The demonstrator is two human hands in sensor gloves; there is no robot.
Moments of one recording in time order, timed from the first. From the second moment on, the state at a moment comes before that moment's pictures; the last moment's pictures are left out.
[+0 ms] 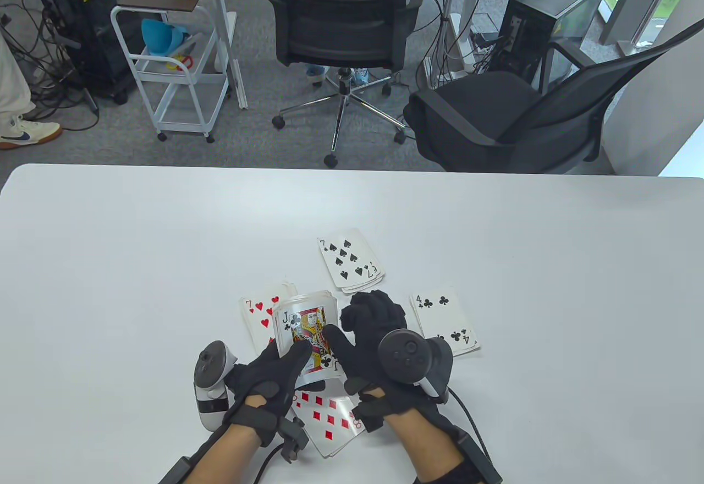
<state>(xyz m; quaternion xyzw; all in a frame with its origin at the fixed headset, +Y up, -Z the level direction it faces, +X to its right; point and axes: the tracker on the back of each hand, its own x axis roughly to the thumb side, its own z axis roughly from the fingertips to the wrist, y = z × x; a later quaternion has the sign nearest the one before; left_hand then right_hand) -0.175 -0.757 -0.258 -0.12 -0.06 0.76 0.63 0.053 -0.693 -0.277 0.15 -0.09 0.91 0.36</state>
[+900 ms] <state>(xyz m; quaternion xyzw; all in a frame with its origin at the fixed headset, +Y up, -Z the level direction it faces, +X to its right) -0.177 -0.750 -0.254 -0.11 -0.08 0.78 0.61 0.047 -0.689 -0.268 0.18 -0.19 0.88 0.41</state>
